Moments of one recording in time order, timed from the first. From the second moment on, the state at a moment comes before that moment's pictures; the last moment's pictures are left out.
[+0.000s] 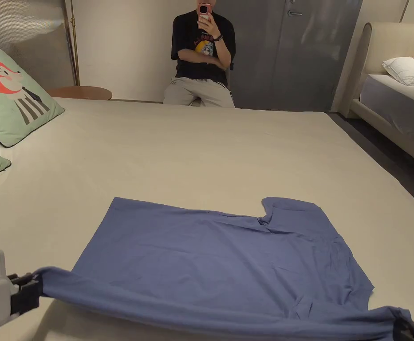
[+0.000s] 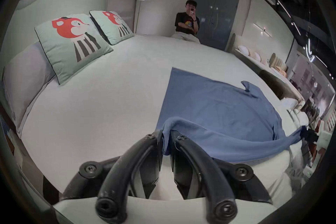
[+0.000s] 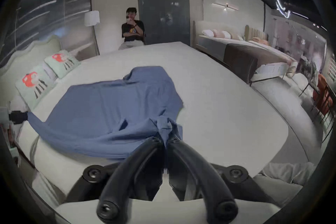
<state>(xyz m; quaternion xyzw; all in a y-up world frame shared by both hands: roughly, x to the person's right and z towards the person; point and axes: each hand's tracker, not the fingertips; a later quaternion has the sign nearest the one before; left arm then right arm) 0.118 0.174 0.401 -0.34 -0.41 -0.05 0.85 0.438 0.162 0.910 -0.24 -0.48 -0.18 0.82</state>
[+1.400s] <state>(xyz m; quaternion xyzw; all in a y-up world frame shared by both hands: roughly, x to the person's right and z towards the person) 0.213 0.194 0.397 -0.22 -0.41 -0.06 0.88 0.488 0.175 0.855 -0.16 -0.54 -0.12 0.82</state>
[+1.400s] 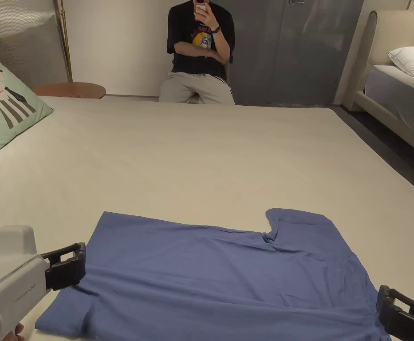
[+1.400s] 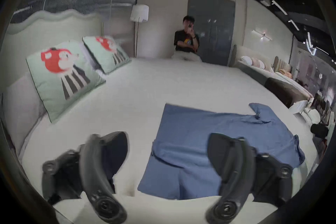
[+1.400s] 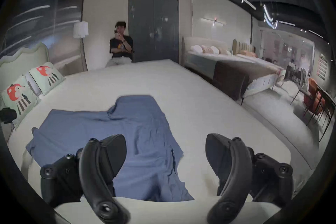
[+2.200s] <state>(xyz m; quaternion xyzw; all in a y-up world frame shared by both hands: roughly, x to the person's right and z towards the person) 0.196 0.135 0.326 -0.44 -0.41 -0.08 0.79 0.456 0.166 0.860 -0.16 -0.52 -0.11 0.83</state>
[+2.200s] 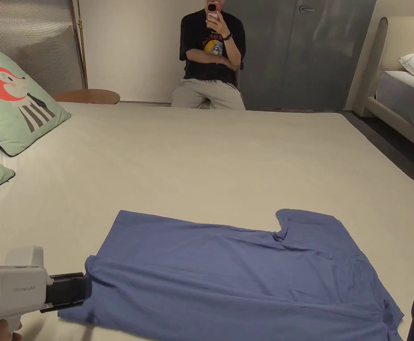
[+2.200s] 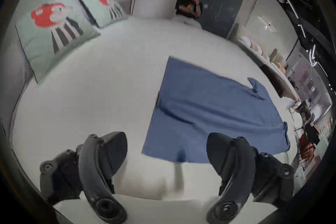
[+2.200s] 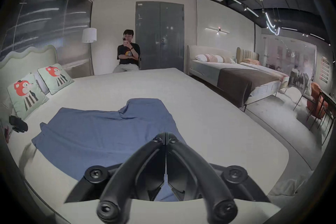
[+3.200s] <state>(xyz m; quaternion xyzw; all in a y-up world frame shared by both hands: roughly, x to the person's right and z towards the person) 0.214 0.132 0.371 -0.42 -0.40 -0.17 0.79 0.508 0.099 0.876 -0.35 -0.45 -0.26 0.78</state>
